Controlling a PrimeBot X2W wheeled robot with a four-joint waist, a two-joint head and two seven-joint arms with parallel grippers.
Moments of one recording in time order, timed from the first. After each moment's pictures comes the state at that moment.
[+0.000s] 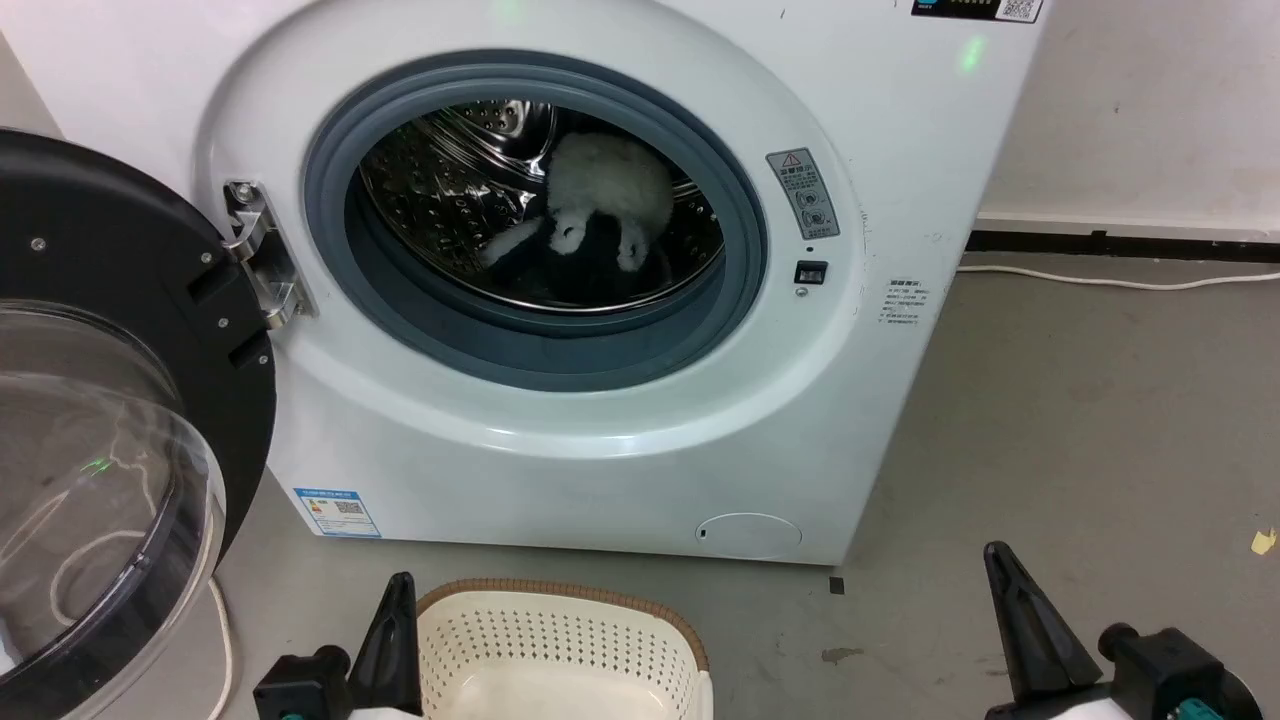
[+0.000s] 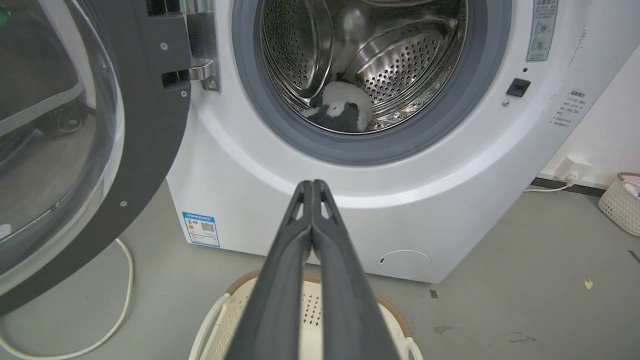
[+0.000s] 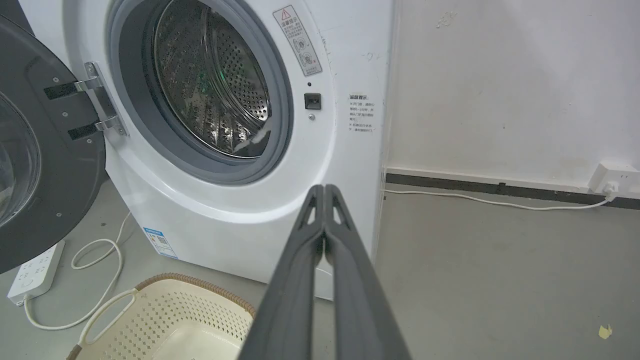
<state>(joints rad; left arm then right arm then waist) 0.09 0.05 -0.06 0.12 -0.20 0.03 -0.20 0.11 -0.07 0.04 0.02 0.11 0.13 -0.20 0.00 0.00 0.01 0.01</state>
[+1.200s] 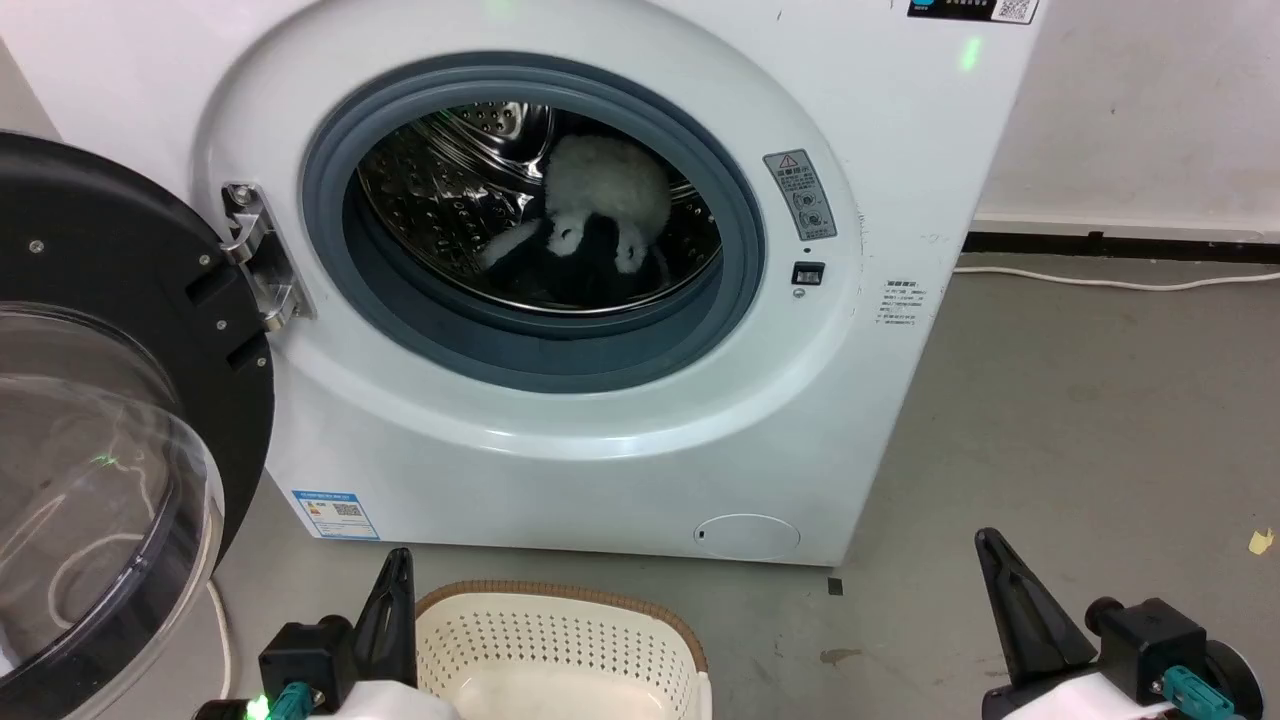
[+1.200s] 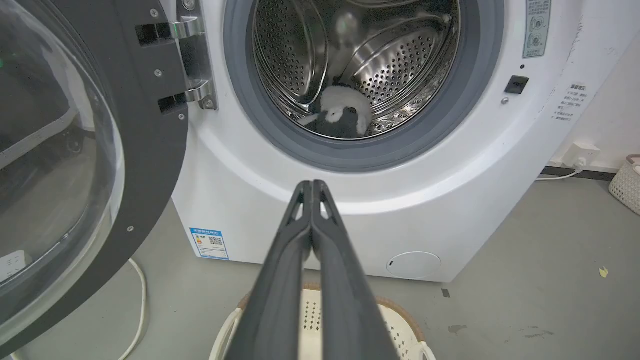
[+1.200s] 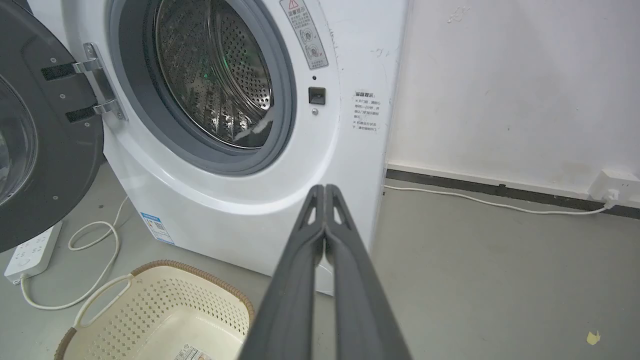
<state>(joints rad) 0.06 0.05 -0.04 0.08 -0.13 0.02 -0.13 0.07 -0.06 0.02 0.02 0.07 0.13 -0.13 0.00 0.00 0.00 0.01</state>
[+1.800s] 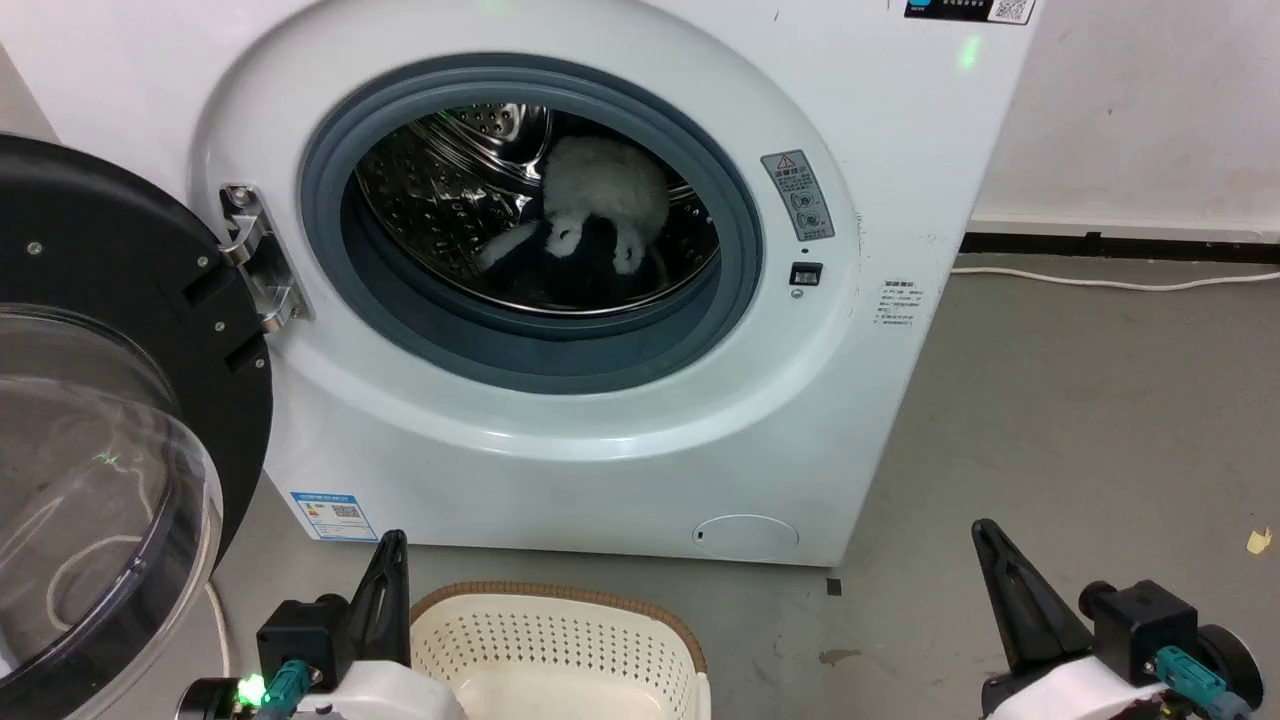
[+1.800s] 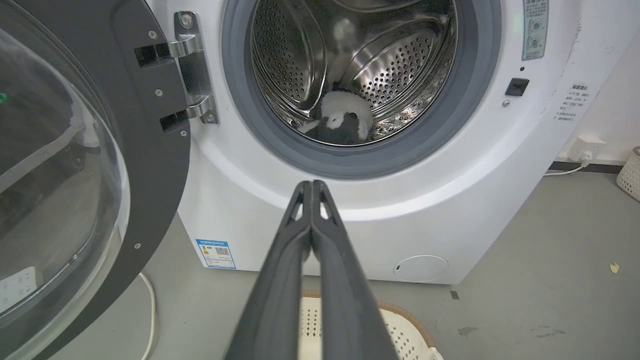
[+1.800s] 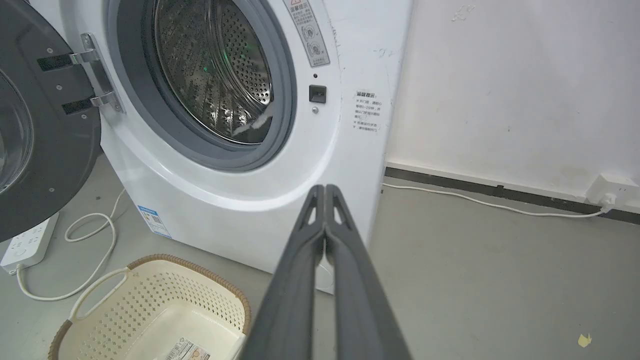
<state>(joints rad) 0.04 0.05 -0.03 0.06 -0.09 0.01 -0.09 0.05 -0.06 0.02 0.01 0.05 0.13 -0.09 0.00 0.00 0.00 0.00</state>
